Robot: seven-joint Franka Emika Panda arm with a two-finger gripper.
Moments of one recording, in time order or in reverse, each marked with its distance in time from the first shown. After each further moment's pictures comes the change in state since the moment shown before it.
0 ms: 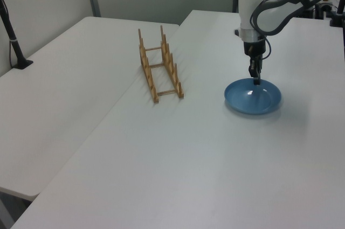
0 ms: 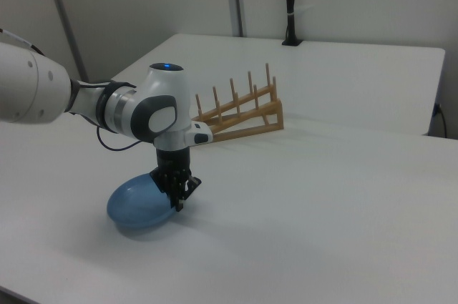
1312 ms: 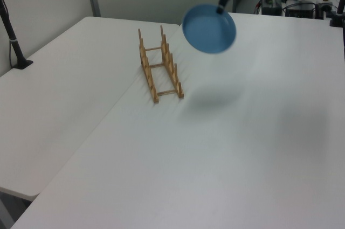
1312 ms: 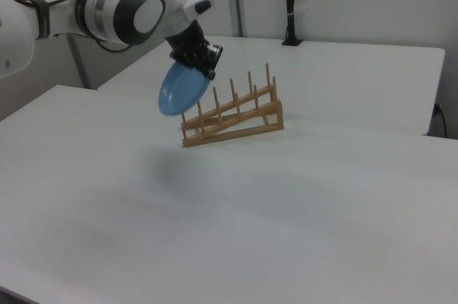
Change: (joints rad) arm -0.018 -0.078 0.007 0.400 -0.010 0.140 -0.048
